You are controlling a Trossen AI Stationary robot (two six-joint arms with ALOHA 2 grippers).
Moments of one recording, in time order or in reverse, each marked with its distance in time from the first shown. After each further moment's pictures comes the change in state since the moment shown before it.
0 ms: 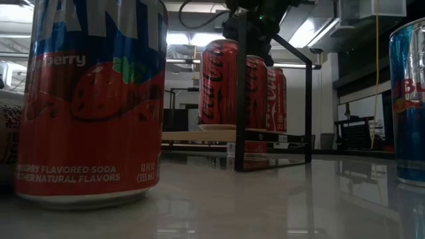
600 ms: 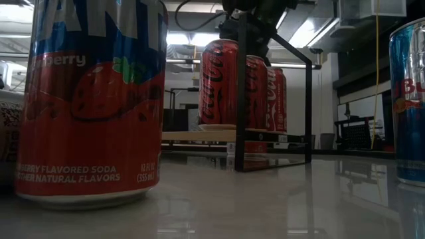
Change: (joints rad) left arm 0.000 0.000 0.000 0.002 0.000 0.002; right arm 0.001 0.027 0.003 0.013 0.001 -0.003
